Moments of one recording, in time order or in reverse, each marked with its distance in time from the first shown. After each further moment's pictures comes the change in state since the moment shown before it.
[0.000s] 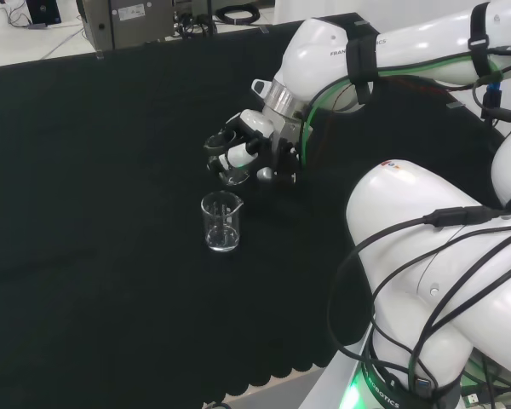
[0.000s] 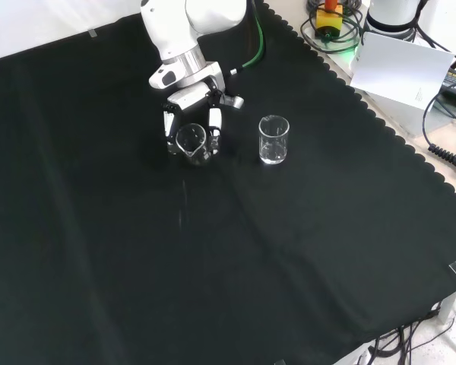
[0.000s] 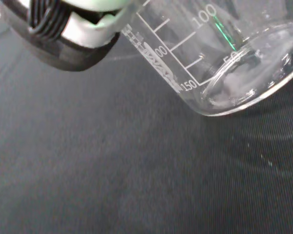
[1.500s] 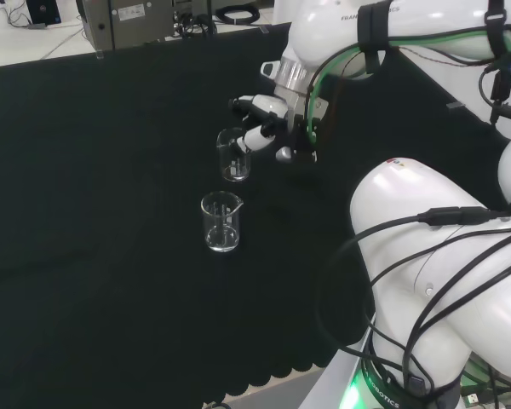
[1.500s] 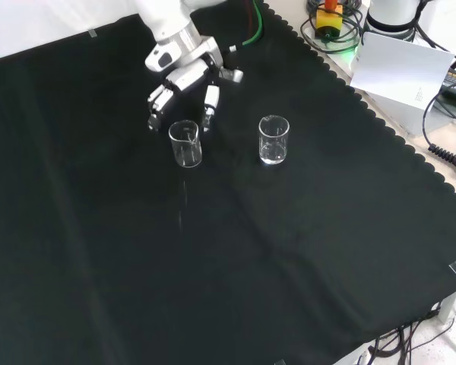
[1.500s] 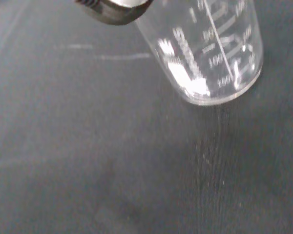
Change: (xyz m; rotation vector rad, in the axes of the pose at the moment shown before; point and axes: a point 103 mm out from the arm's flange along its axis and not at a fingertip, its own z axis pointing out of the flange) arm 0.001 -0.028 -0.059 0.102 -0.071 0.033
